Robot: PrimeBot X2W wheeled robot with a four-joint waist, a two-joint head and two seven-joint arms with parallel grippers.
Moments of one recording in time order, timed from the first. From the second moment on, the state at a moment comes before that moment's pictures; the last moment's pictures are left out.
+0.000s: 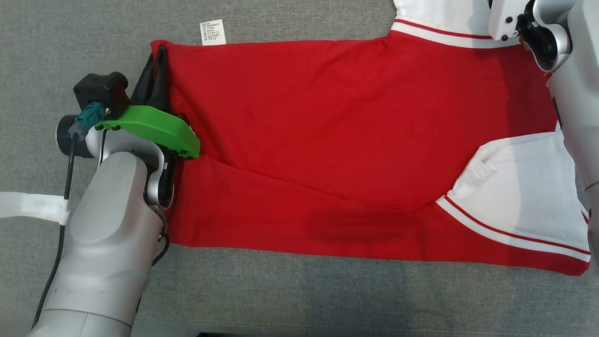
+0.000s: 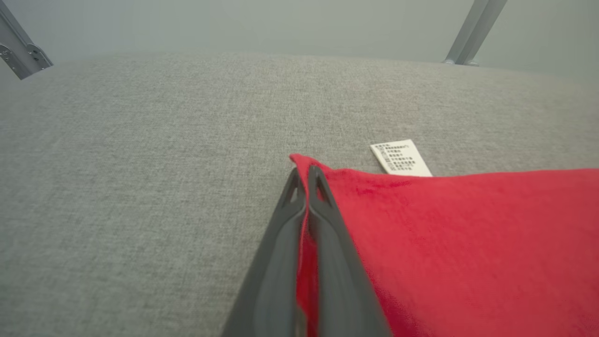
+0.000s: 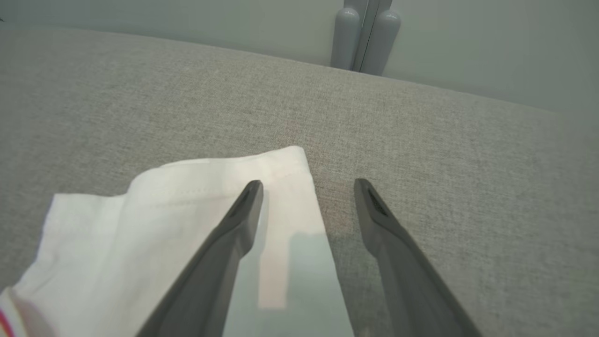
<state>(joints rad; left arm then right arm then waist) -0.80 0.15 -0.34 0.70 -0.49 0.00 -0.25 -1.24 -0.27 0.26 0.91 0.27 0.13 0.30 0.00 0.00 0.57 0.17</state>
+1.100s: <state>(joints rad) -0.82 0.18 -0.35 0.74 -0.51 -0.01 -0.25 -1.35 -0.25 0.43 1.12 0.32 0.13 0.16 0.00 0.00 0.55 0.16</state>
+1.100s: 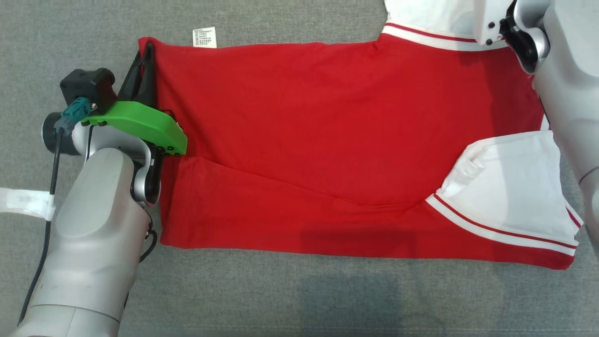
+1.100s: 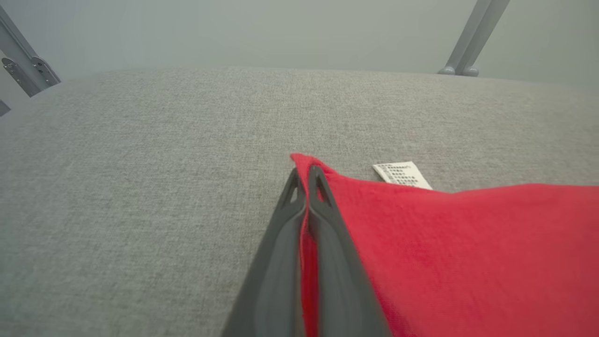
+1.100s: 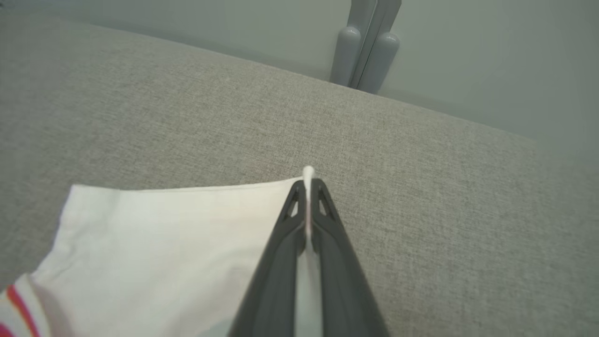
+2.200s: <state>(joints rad) -0.37 0.28 -0.27 0.53 -0.65 0.03 -0.21 -0.51 -0.41 0.48 0.44 0.70 0.13 -0.05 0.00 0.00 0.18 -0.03</state>
